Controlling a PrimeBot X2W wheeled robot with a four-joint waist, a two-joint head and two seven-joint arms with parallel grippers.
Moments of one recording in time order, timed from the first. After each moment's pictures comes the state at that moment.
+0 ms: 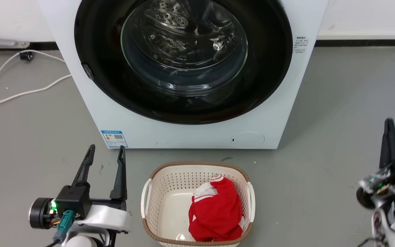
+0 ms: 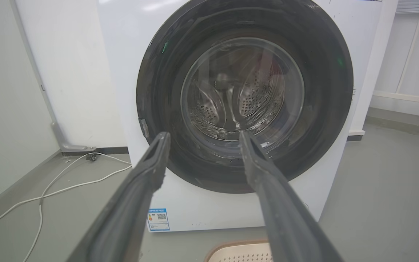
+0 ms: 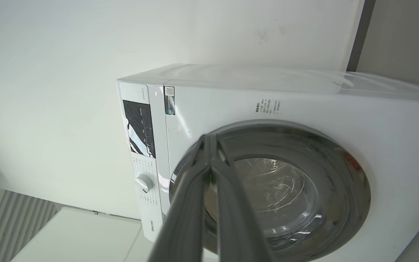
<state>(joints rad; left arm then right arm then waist) -0.06 0.06 0.00 0.09 -0.05 -0.07 -0.26 -0.21 -0.06 -0.17 0.17 1.58 0.13 -0.09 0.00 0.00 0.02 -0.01</state>
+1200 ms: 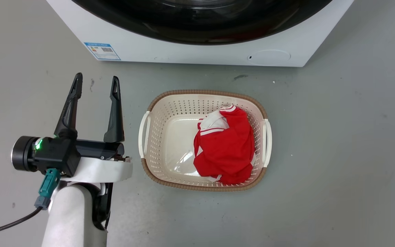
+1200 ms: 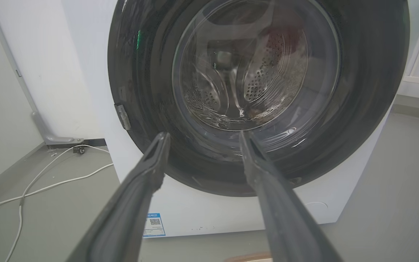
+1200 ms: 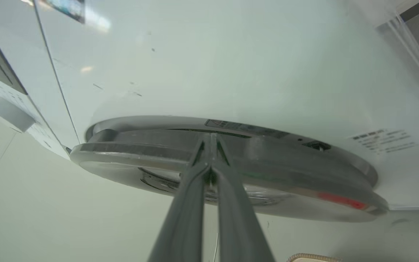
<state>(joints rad) -0.29 0.05 0.00 -0.04 -0.03 -0.09 -0.26 -1.45 -0.36 0.22 0.98 1.43 0.13 0.48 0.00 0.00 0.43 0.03</state>
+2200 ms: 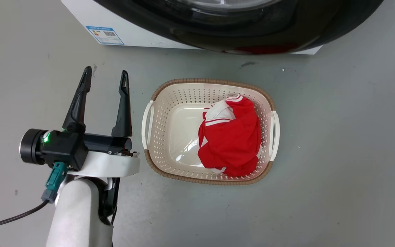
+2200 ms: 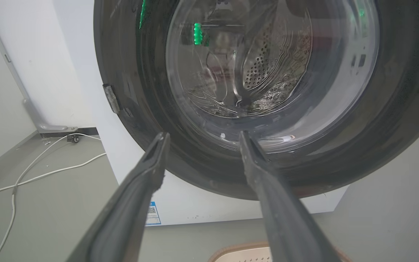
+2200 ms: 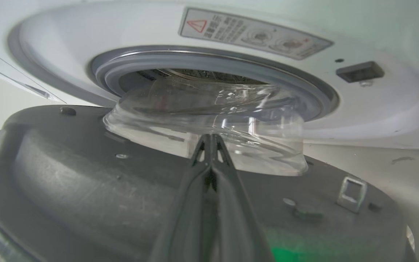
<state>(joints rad) -0.32 0.05 -0.03 -0.02 -0.04 -0.08 -0.26 -1.49 -0.33 0.26 1.00 1.42 0.13 0.79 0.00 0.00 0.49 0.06</state>
